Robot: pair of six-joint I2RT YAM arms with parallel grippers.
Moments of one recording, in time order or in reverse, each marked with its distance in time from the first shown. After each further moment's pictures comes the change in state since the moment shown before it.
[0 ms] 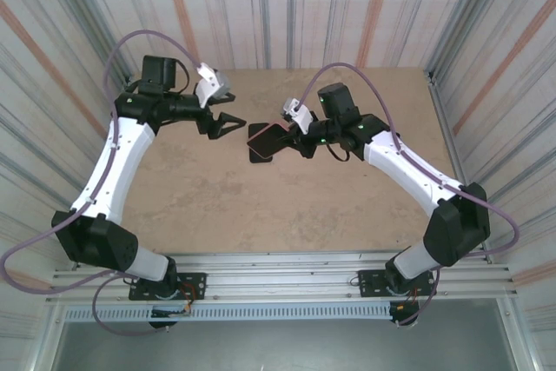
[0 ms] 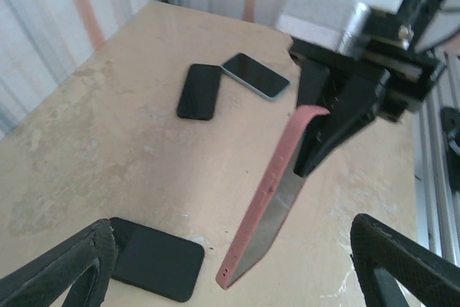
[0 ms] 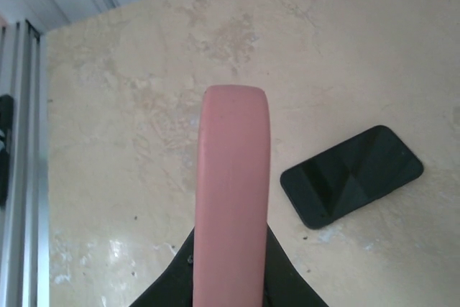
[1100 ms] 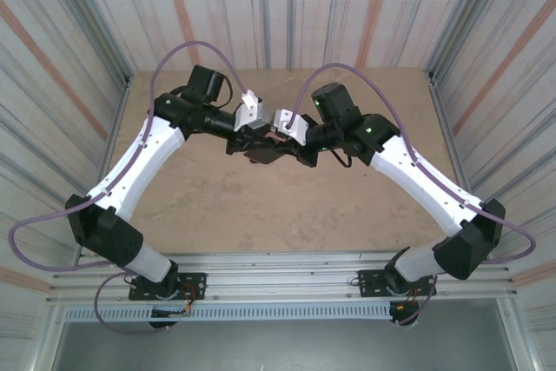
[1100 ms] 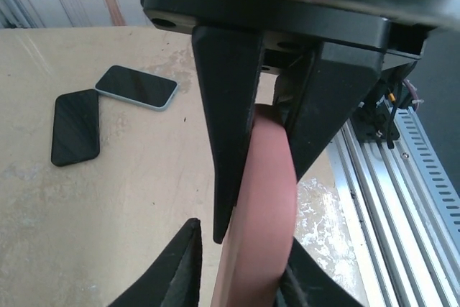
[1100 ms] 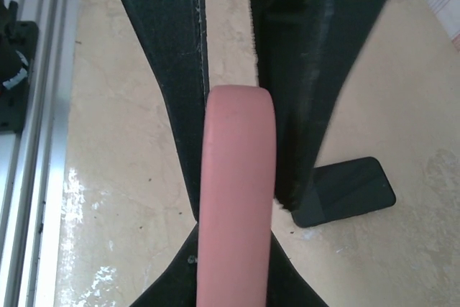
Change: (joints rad) left arm -0.244 0.064 0.020 -0.098 0.056 0.184; right arm 0.125 -0.083 0.136 -0.247 0.108 -0.210
